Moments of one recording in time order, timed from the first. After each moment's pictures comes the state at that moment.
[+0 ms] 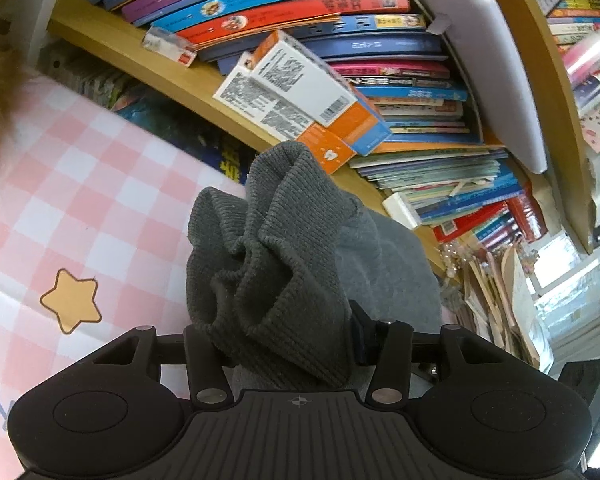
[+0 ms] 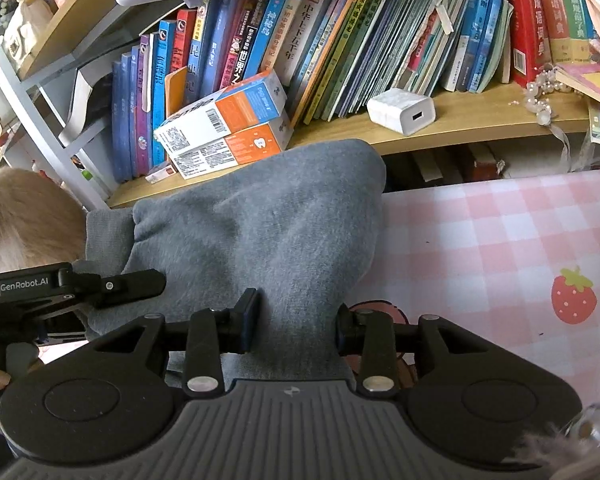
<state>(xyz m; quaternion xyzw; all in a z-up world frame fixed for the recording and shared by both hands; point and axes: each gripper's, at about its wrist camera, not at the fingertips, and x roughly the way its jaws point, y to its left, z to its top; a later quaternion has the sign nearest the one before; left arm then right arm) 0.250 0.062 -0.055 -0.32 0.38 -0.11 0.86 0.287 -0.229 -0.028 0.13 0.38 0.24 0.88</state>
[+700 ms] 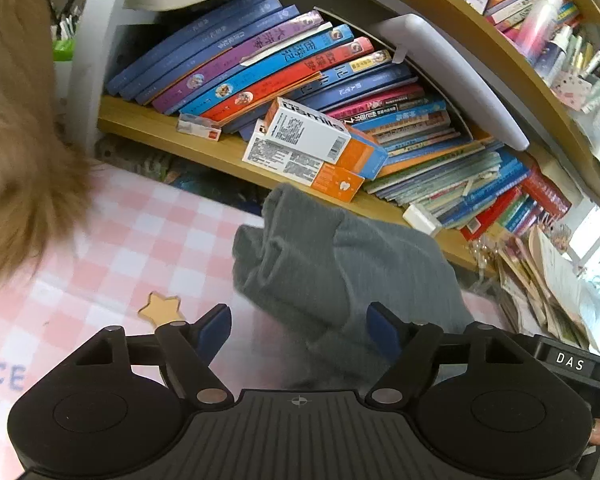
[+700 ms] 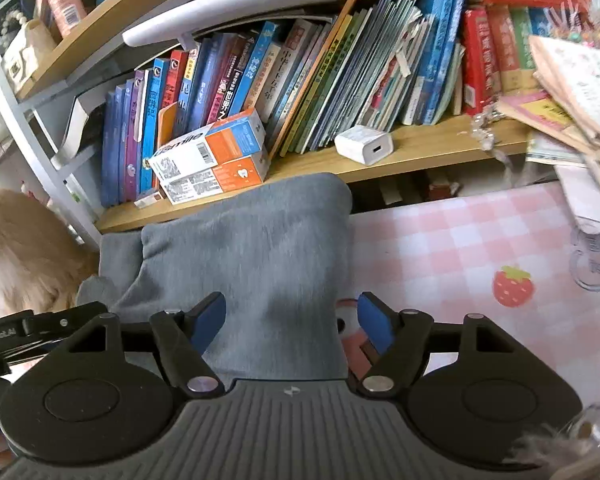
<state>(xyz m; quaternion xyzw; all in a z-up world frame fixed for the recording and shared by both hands) 0.176 0.051 -0.016 -0.21 0.32 -0.04 0.92 0.233 -0.240 0.002 0.12 0.35 0.18 0.91</state>
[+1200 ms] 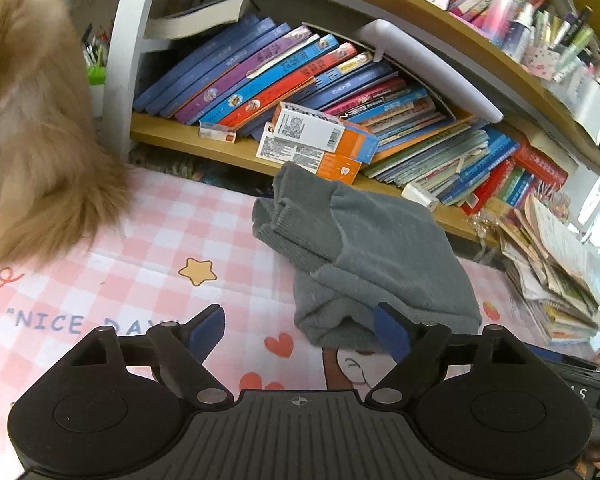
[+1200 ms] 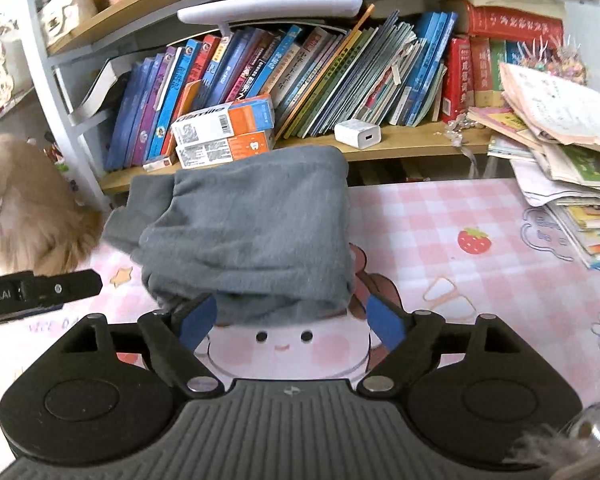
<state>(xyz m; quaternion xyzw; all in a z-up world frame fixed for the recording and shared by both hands) 0.111 0.032 -0.002 -0.15 0.31 -0.01 0.94 0.140 -0.215 0.008 0.05 0.33 0.14 0.93</state>
